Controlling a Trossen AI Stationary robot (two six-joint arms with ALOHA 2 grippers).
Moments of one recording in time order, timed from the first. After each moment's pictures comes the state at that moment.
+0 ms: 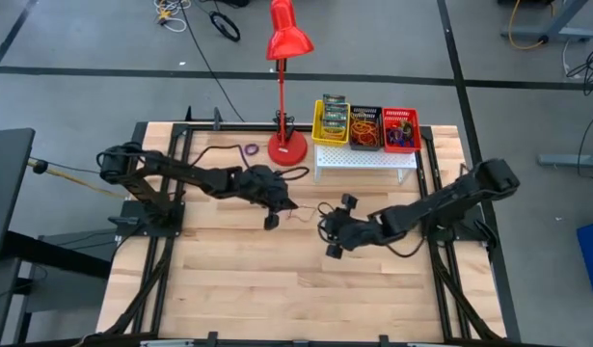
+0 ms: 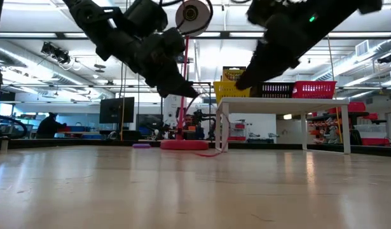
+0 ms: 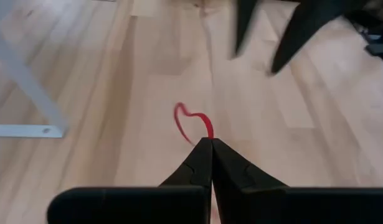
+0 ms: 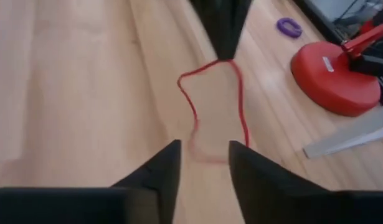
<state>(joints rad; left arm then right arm) 0.08 1.57 0.78 0.24 0.12 0.01 0.34 1.55 0.88 -0.12 0.59 0.28</state>
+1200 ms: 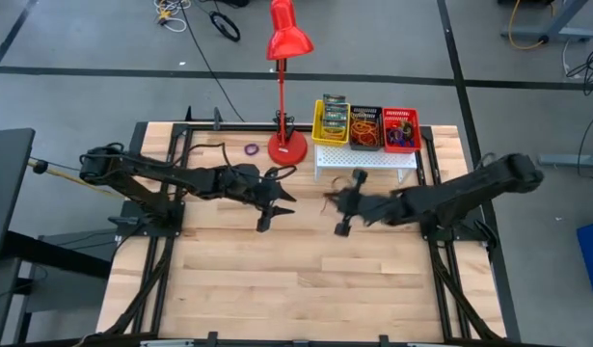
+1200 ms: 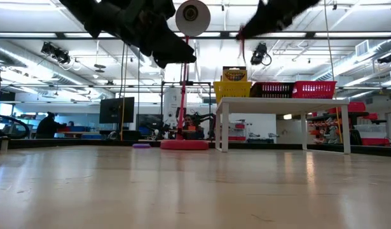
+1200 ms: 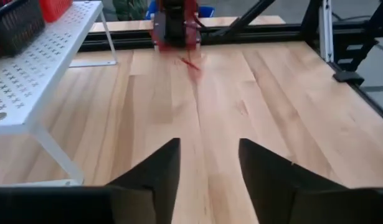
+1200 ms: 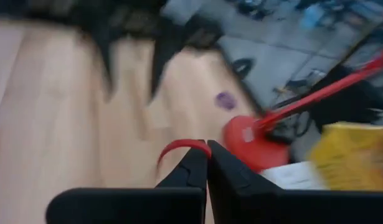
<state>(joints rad) 0.01 1.40 0.78 0.22 0.07 0.08 0.25 1.30 0.92 -0.16 0.65 -0.02</state>
